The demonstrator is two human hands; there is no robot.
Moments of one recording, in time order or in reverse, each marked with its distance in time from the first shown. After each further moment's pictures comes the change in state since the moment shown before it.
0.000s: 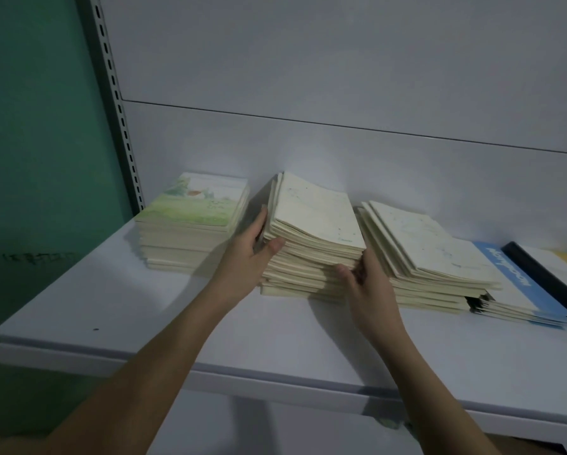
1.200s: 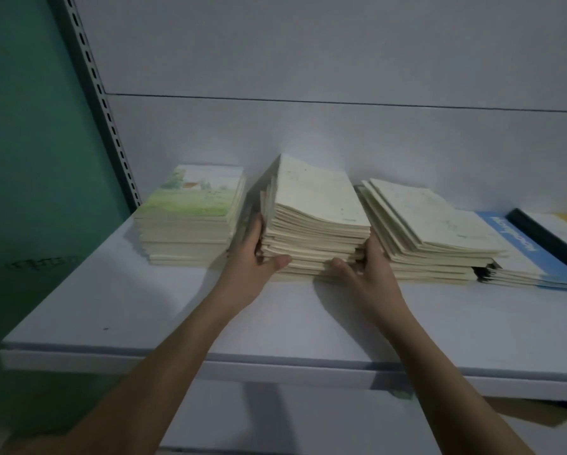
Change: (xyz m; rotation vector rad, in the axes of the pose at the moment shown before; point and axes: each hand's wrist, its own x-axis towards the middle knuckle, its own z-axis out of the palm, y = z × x) left_hand -0.017 -0.021 -0.001 0.023 -0.117 -0.006; right_hand -0.006 0.009 0.008 0.082 -0.034 0.048
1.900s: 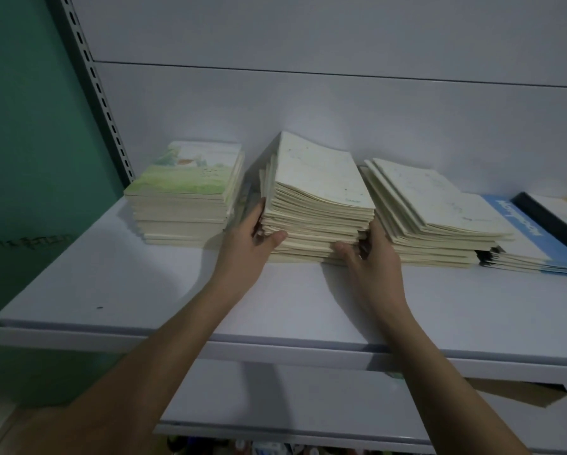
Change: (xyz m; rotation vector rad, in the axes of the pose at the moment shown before) left_hand -0.007 0.001 0.009 0.001 0.150 0.030; right_hand -0.008 0.006 0.005 -0.078 0.123 0.044
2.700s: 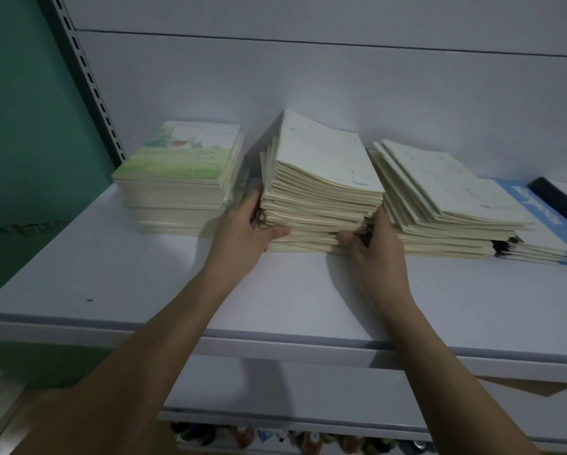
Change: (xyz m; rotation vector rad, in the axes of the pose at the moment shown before) left_hand 0.008 -0.002 -0.004 0.051 -0.009 -0.014; right_hand 0.008 0.002 0.006 -0.007 -0.018 0.087
